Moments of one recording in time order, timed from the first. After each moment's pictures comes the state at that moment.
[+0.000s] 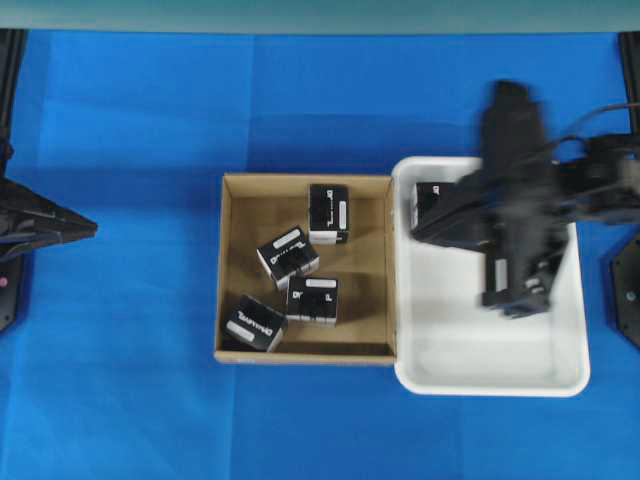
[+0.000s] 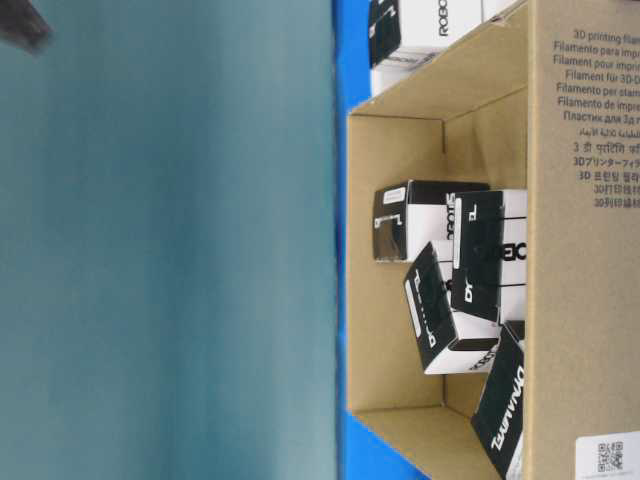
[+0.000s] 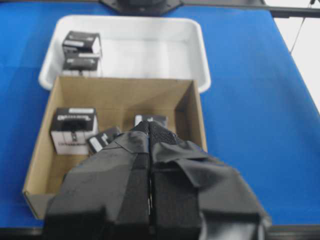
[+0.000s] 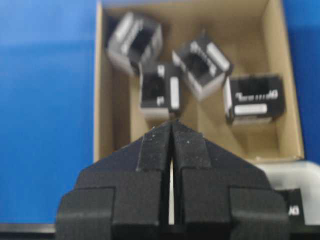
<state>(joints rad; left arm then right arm) -0.02 -1.08 1.02 0.01 0.26 -0.04 0.00 -0.38 0.46 0.06 0.73 0.00</state>
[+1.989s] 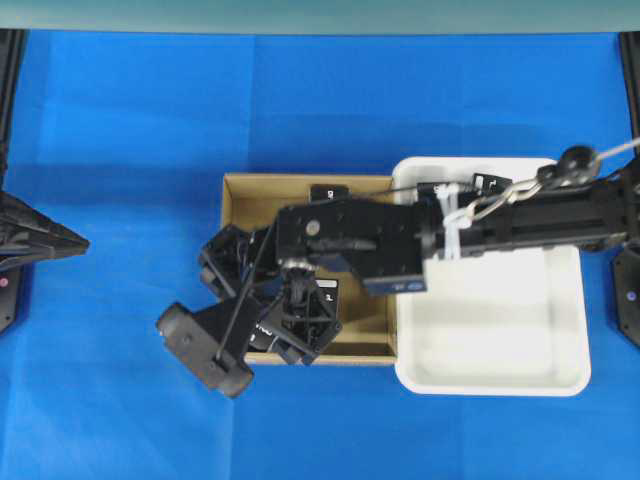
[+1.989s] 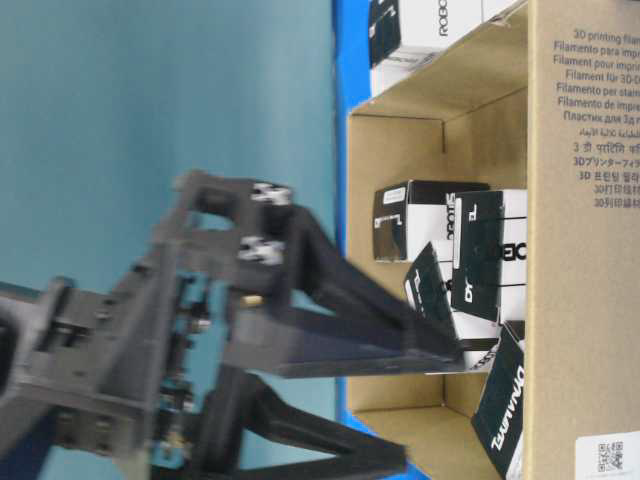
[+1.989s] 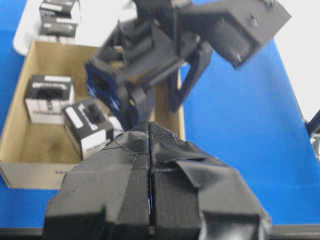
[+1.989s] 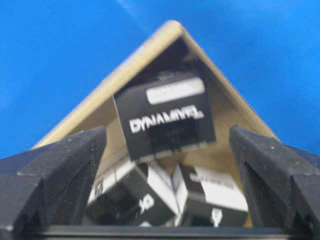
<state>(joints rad) -0.07 -1.09 1.00 0.01 0.37 -0.13 0.05 0.49 -0.24 0.14 1.04 -0.89</state>
